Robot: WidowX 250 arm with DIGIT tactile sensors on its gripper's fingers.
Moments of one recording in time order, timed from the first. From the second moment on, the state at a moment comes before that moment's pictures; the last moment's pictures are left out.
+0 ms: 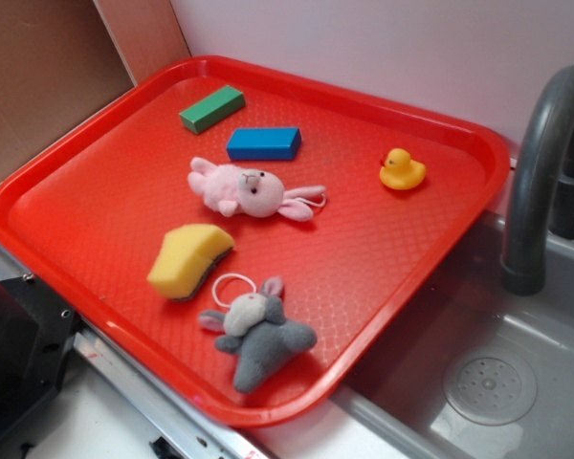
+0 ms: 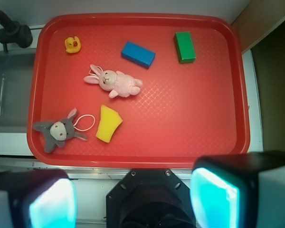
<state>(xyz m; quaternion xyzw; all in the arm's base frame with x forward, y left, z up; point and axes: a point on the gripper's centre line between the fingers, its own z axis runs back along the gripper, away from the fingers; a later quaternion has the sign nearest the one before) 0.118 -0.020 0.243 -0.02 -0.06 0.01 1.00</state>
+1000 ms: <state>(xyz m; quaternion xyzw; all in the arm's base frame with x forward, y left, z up) 0.217 -0.077 0.213 0.05 0.00 -0.27 0.96</state>
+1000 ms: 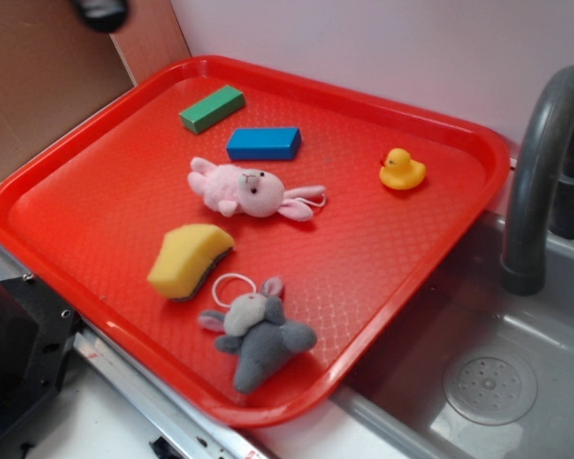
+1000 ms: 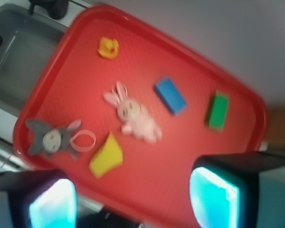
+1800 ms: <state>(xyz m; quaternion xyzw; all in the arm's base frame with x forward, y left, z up) 0.293 -0.123 0.114 0.12 0.06 -0.39 0.91</state>
